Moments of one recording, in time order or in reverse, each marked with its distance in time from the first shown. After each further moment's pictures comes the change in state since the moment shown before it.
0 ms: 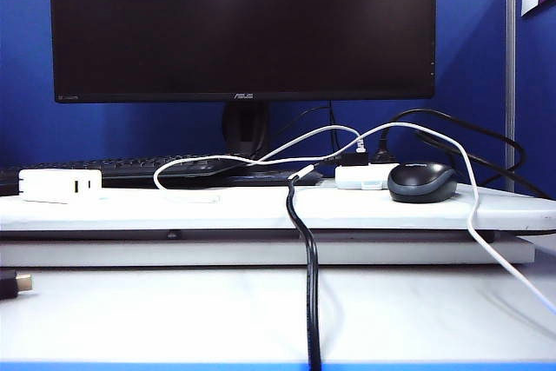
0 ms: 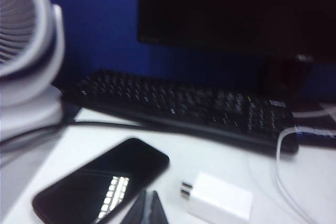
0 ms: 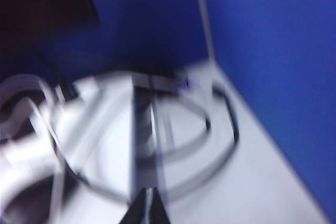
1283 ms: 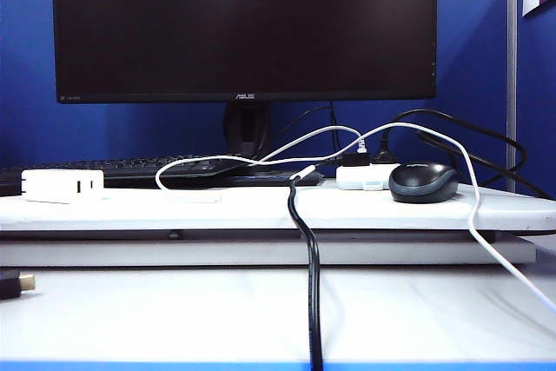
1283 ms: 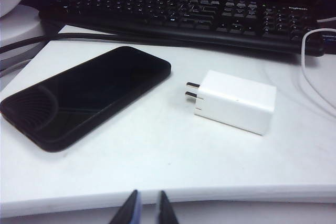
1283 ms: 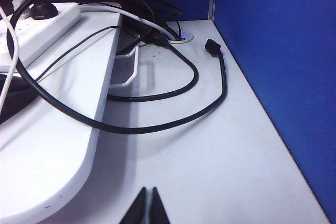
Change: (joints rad) left arm 0.000 -0.069 -0.240 -0.019 0.041 0.041; right arm 0.000 0.000 -0.174 0.026 -0.019 -0.227
